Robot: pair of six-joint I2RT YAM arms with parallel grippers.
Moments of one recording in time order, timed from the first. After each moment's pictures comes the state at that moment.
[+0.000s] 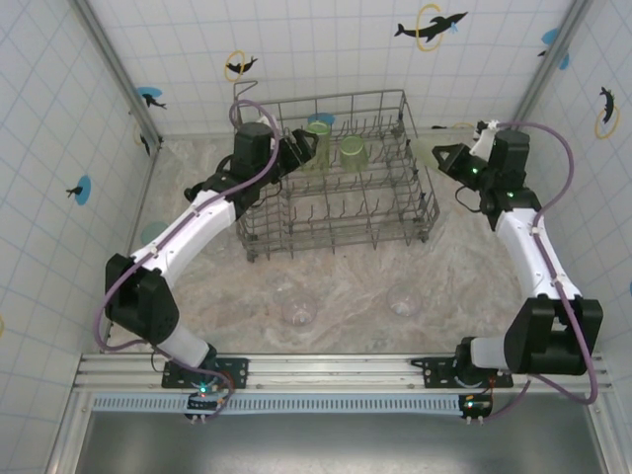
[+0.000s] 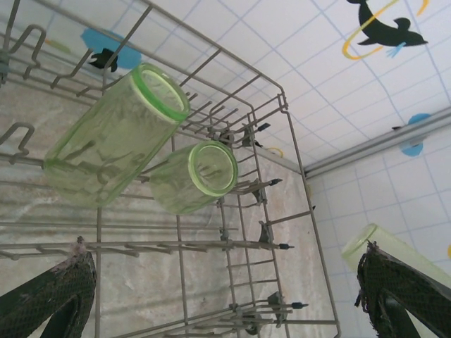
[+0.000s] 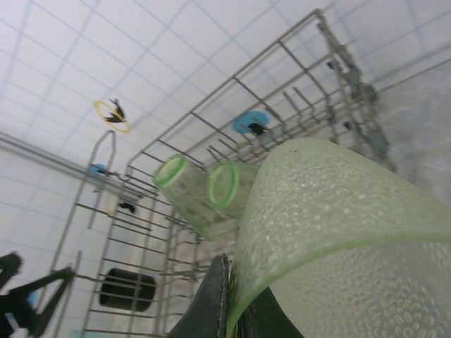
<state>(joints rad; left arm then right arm) -0.49 1.58 1.37 -0.19 0.12 -0.84 0.00 1.35 1.10 -0.11 -0.55 0.65</state>
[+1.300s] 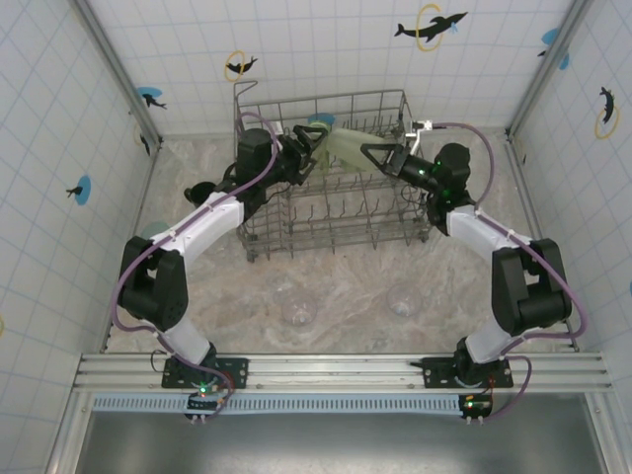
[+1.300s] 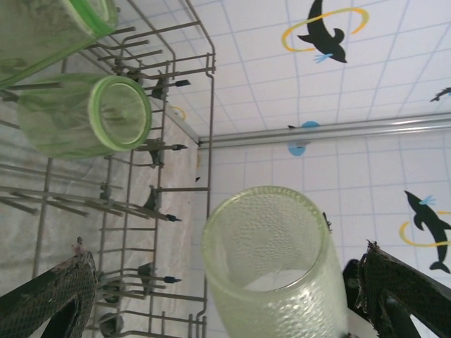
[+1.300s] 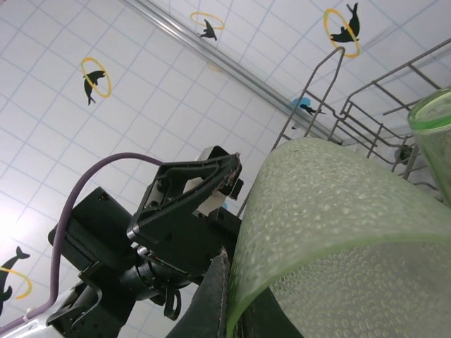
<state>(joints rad) -0.47 1.68 1.27 0.19 0.39 -1.30 0.28 1.60 0.99 0.78 -0.81 1.08</state>
